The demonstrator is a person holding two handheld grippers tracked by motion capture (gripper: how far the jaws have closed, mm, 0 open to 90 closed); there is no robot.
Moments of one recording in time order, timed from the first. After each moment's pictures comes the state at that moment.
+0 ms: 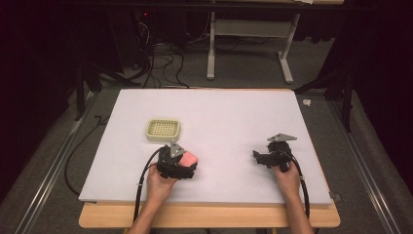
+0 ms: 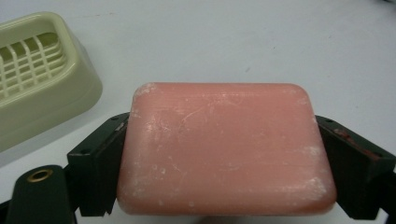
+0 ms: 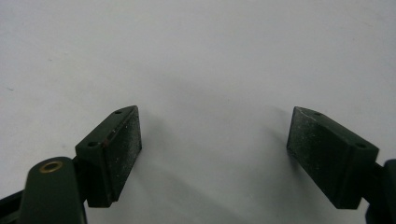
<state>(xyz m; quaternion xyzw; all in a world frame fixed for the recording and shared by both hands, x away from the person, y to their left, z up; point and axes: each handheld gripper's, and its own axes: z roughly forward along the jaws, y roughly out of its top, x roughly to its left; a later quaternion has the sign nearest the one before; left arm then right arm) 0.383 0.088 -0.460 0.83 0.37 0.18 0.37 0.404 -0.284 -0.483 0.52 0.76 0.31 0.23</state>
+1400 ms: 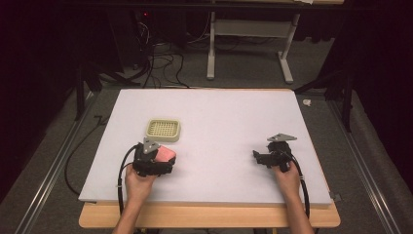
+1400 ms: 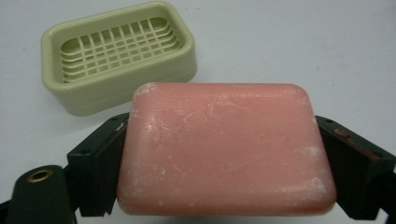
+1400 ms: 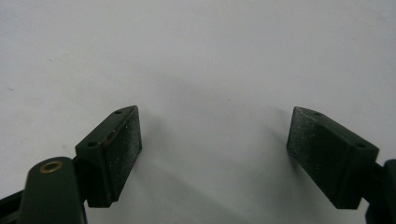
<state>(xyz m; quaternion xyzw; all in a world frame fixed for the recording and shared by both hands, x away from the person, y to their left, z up) 0.384 0.150 -0.443 0.79 0.44 0.20 0.37 0.404 -0.284 -0.483 0.52 0.76 0.31 0.23</state>
